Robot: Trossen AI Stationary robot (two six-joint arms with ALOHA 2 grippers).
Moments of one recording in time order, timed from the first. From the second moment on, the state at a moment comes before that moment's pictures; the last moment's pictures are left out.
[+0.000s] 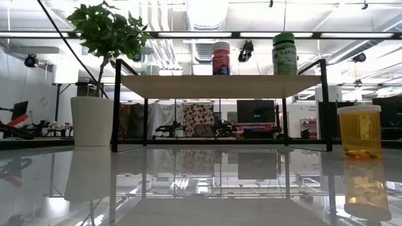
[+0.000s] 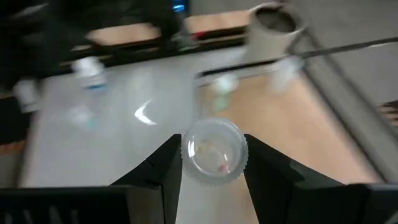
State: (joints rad) left arm -0.60 1.15 0.87 0.26 -0.58 0.32; right arm 0.21 1.60 1.79 -0.85 0.31 0.26
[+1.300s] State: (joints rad) left arm -0.60 0.89 0.65 0.38 -0.61 0.36; right arm -0.29 2.07 2.06 -0.85 0.03 0.05
